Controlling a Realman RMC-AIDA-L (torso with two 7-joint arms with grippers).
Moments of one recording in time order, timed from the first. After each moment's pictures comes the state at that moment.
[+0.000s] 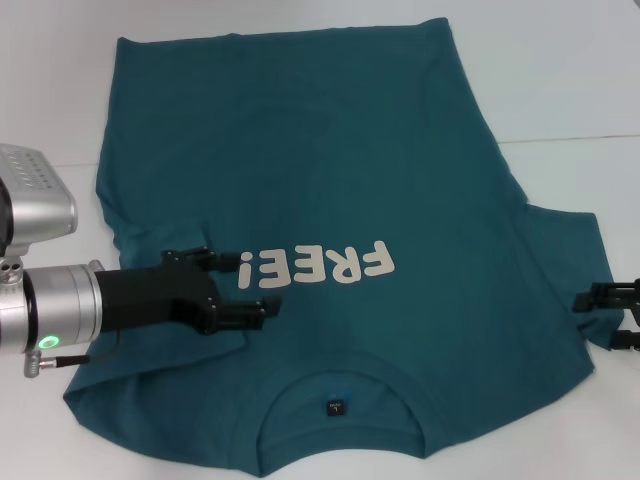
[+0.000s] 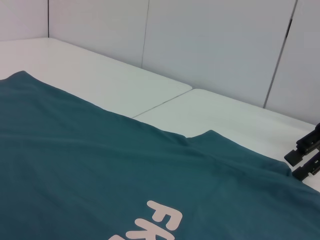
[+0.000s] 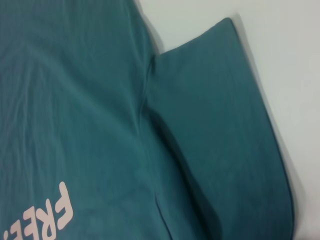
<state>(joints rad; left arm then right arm) -0.54 -2.14 0.96 0.81 1.95 1.26 -1.56 0.54 1.95 -0.44 -0.70 -2.52 -1.34 2.68</state>
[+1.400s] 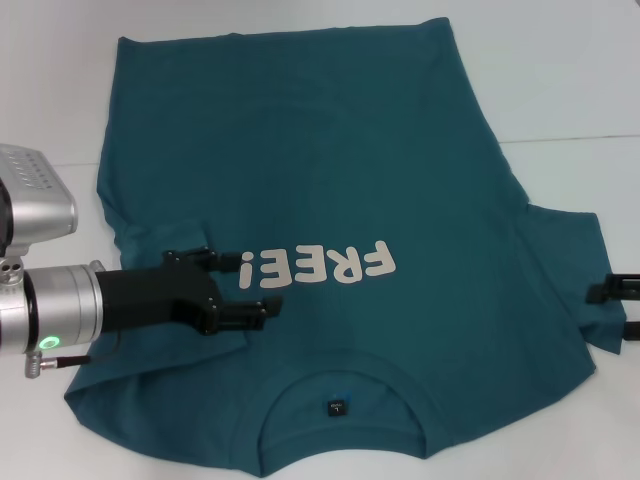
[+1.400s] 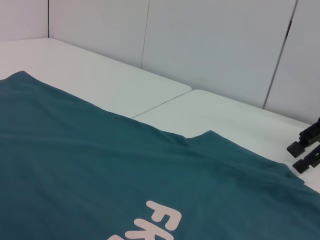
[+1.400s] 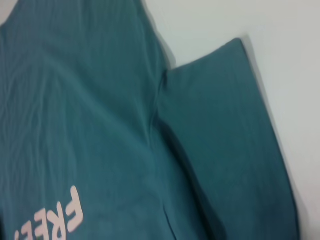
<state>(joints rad) -0.54 -2.14 0.96 0.81 1.95 1.27 -1.56 0.53 1.92 -0.45 -0.70 -2.47 -1.37 2.66</state>
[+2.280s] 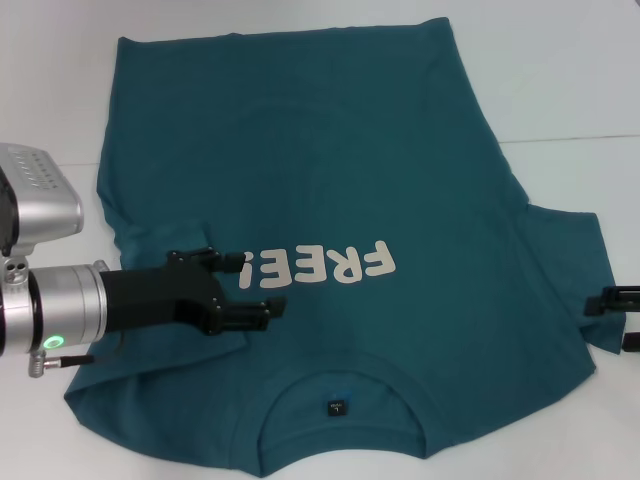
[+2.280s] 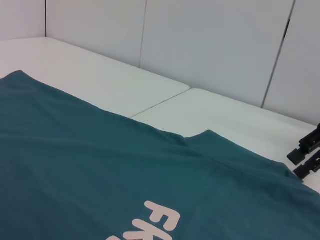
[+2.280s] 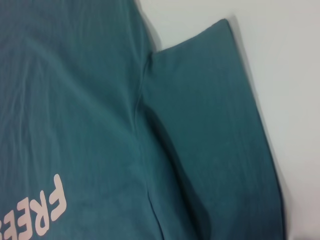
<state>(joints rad) -0.55 -2.14 0.97 0.80 1.95 1.26 -1.56 0.53 1.92 -0.47 -0.69 -2.51 -1.36 2.66</state>
